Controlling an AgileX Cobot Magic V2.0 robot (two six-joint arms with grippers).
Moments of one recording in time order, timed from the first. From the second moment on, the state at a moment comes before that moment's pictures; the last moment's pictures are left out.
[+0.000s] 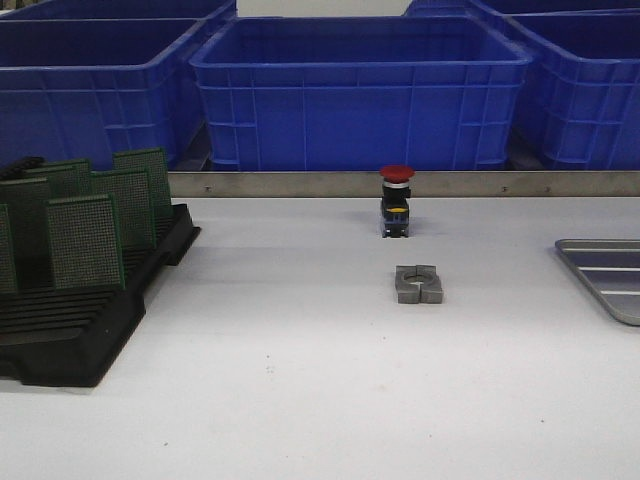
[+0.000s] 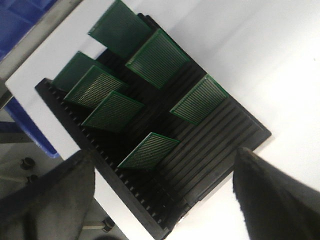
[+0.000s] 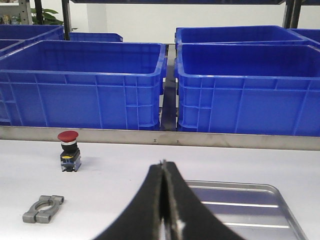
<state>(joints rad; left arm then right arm) -0.10 1.43 -1.46 -0.20 1.17 0.78 0.01 -0.01 0.03 0.06 -0.03 -0.02</state>
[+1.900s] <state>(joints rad) -0.10 1.93 -1.48 -0.40 1.11 1.49 0.01 -0.01 0.03 0.06 -0.03 -0.02</state>
